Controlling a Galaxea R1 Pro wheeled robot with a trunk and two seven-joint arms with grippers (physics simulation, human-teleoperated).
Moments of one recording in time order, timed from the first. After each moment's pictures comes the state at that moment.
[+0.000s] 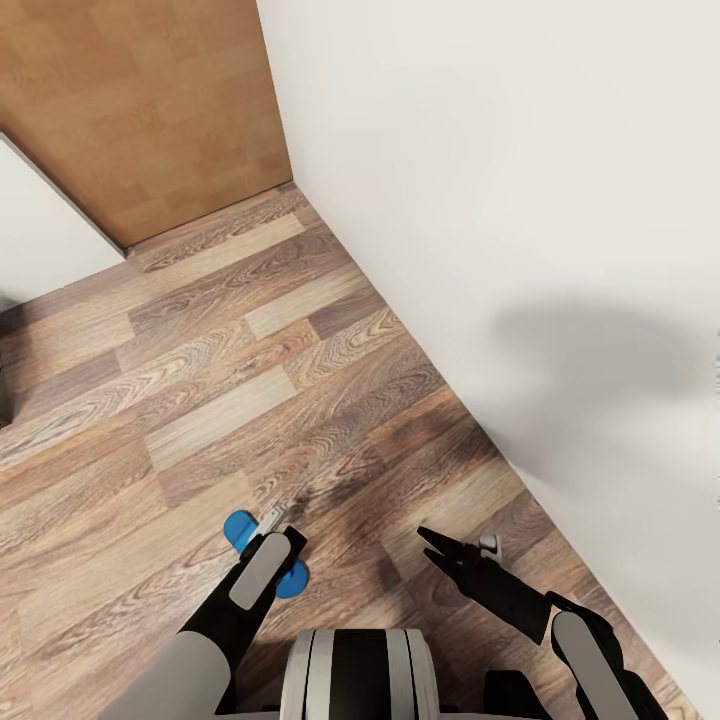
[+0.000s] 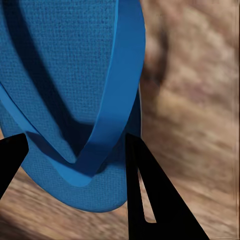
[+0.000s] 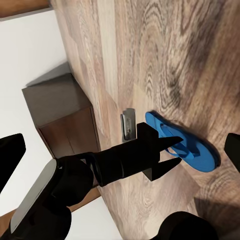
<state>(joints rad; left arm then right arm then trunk) -0.61 -0.13 -0.23 -0.77 1.14 0.10 0.76 -0.20 -0.10 -0.01 -1.31 -0.97 0.77 0.61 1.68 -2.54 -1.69</state>
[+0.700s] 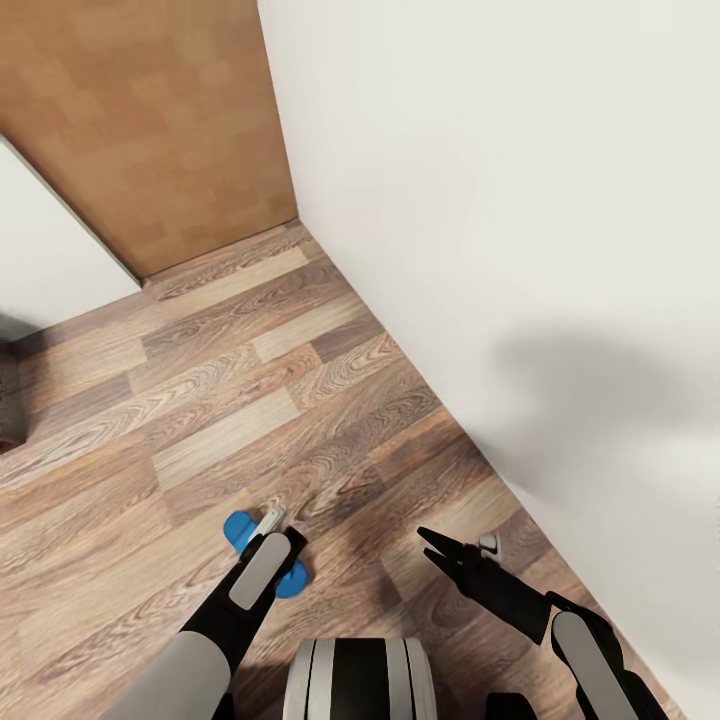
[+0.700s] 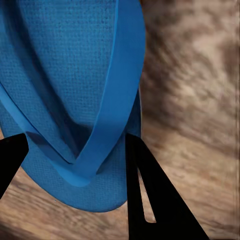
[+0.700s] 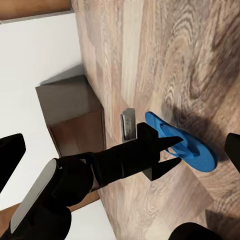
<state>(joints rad) -0.61 -0.13 -0.23 -0.77 1.14 0.10 0.76 -0.20 -0.10 -0.01 -1.31 -0.97 0.77 0.61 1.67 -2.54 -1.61</state>
